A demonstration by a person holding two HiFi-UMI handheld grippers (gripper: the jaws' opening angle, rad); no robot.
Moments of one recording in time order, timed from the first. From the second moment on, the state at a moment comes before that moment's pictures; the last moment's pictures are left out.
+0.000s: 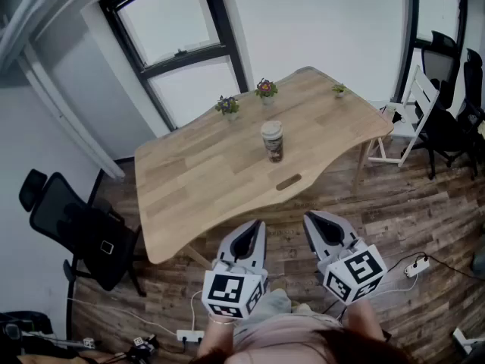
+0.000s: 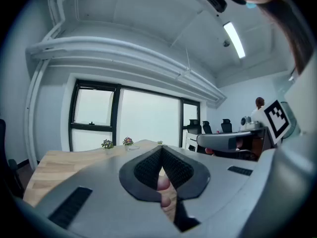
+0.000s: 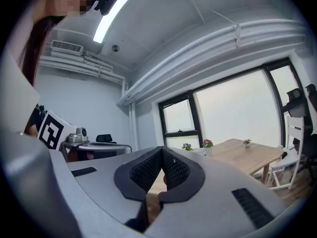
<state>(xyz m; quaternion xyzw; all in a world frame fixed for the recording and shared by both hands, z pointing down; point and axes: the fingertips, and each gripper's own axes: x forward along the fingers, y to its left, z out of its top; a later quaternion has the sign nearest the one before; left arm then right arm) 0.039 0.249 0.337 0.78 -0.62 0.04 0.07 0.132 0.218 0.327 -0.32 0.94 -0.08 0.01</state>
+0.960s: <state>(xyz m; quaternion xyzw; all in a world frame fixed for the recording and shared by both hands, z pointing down) -0.012 0.160 0.352 0.81 -0.59 0.03 0.08 0.080 0.137 0.339 -0.36 0.93 -0.11 0.00</state>
